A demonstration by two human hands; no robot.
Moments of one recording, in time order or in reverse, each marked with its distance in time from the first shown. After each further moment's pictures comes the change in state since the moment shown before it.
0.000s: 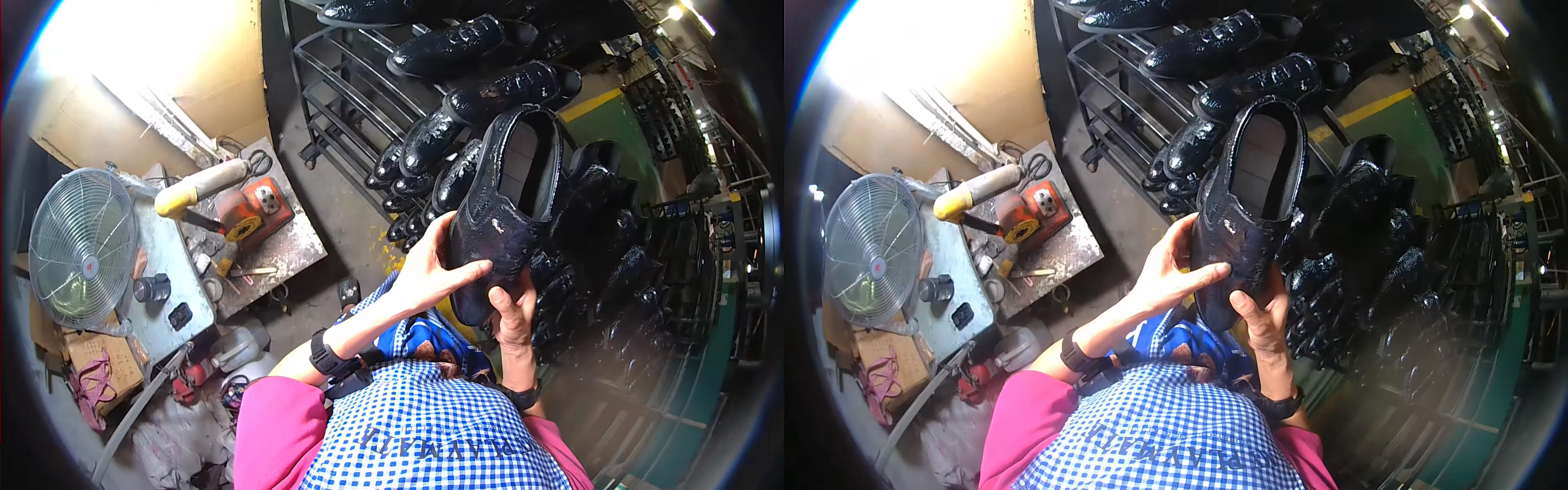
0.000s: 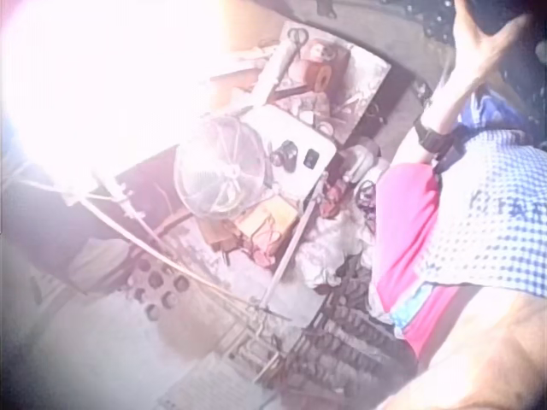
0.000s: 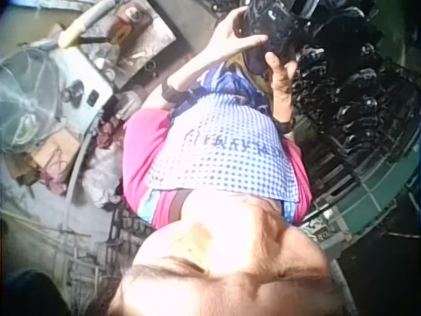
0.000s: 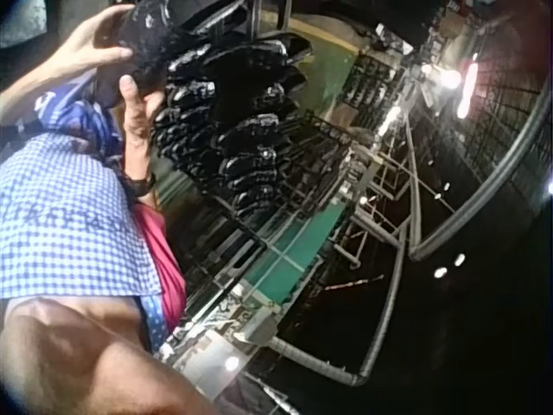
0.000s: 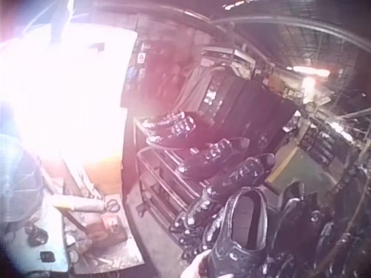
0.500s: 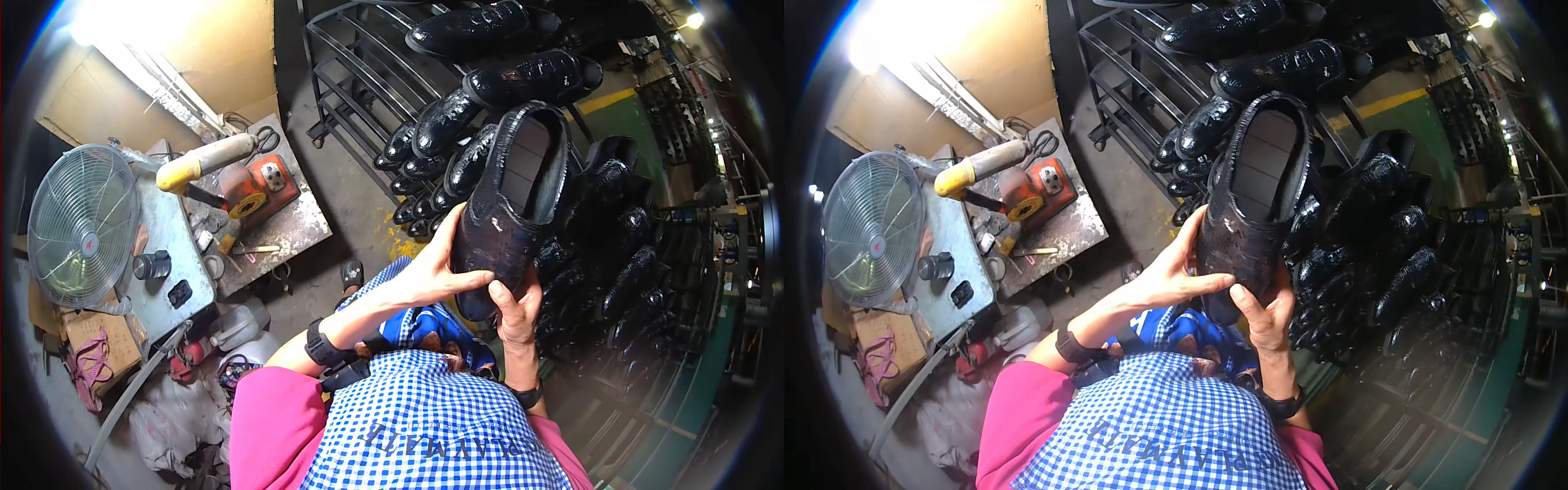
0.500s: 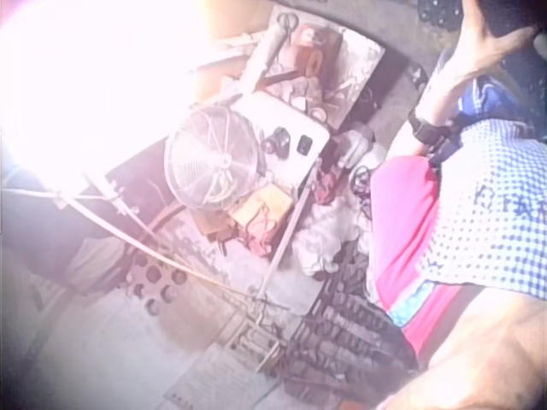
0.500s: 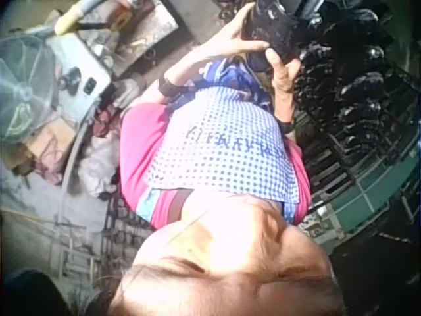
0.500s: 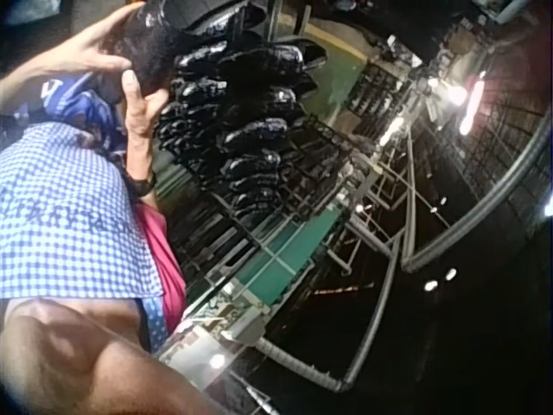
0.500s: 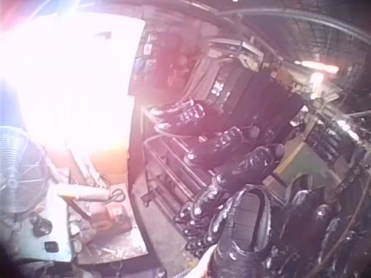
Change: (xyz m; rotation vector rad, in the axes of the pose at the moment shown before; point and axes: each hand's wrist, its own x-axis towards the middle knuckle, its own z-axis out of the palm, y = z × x) left_hand -0.012 -0.002 -0.009 -0.062 -0.141 -0.078; right_hand -0.009 0.009 -0.003 -0.132 0.003 -0.003
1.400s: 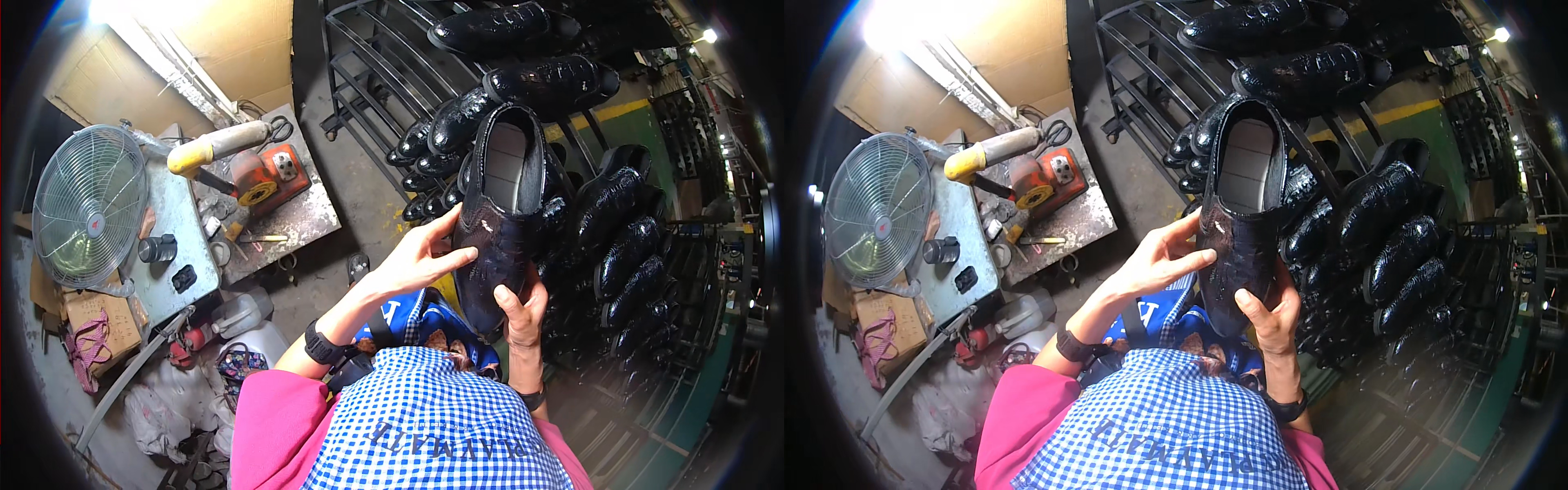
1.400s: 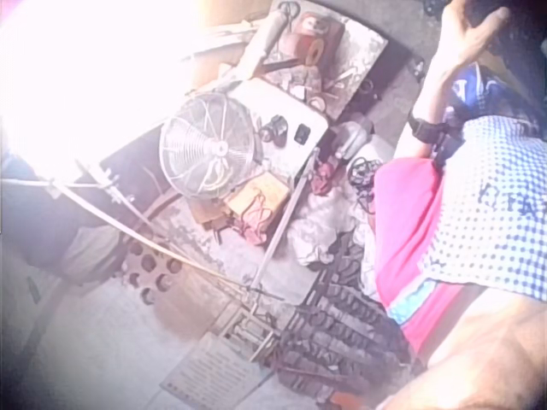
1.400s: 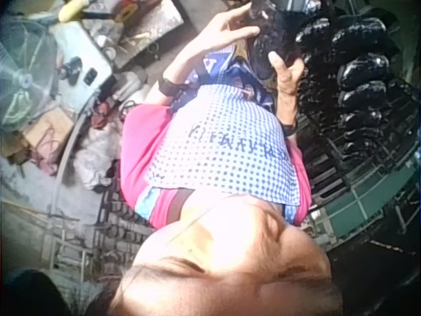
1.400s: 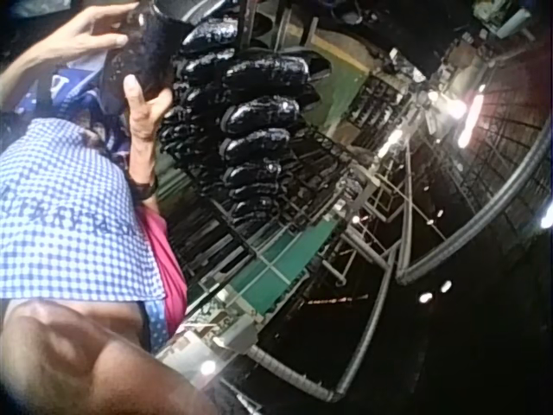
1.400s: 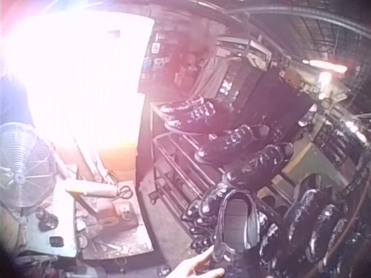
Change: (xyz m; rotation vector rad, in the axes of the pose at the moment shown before) left_hand -0.012 -0.002 -0.026 0.060 0.046 -0.017; right_hand 0.000 -0.003 0.003 0.000 -0.116 0.045
